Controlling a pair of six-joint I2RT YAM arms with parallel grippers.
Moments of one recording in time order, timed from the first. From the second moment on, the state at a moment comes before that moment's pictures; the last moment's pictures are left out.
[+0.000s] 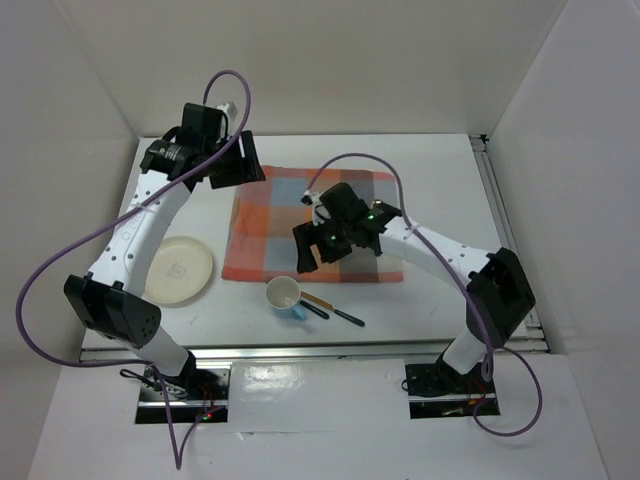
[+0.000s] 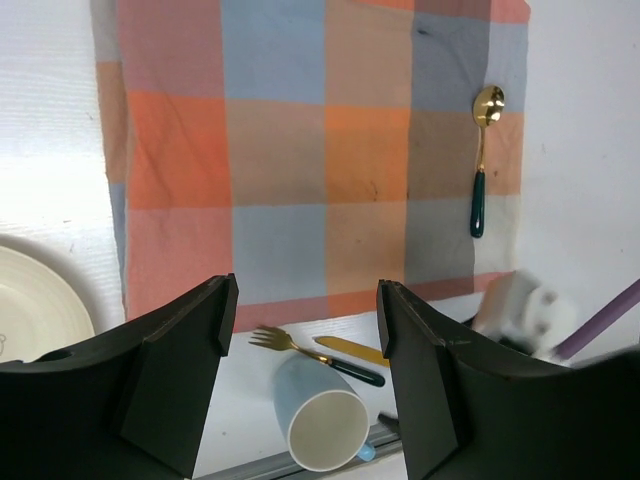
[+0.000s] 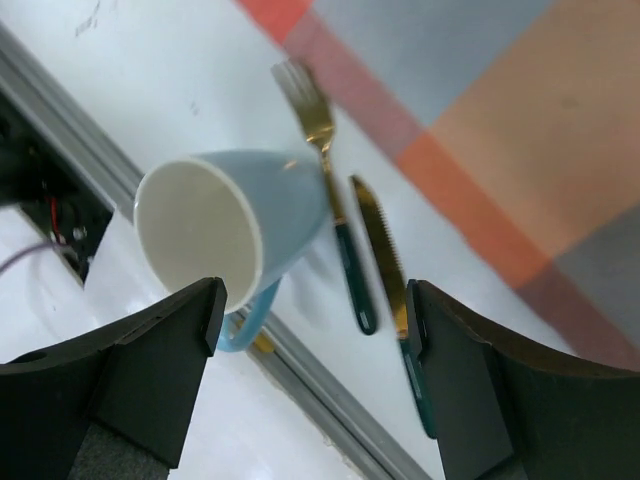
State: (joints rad) left arm -0.27 1.59 1.80 -0.96 0.09 -0.42; right arm 0.72 1.60 1.27 -0.56 -0.30 0.30
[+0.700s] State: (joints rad) left arm -0.14 1.53 1.74 -0.95 0.11 -0.42; right arm 0.94 1.85 1.43 -0.58 -0.09 0.31
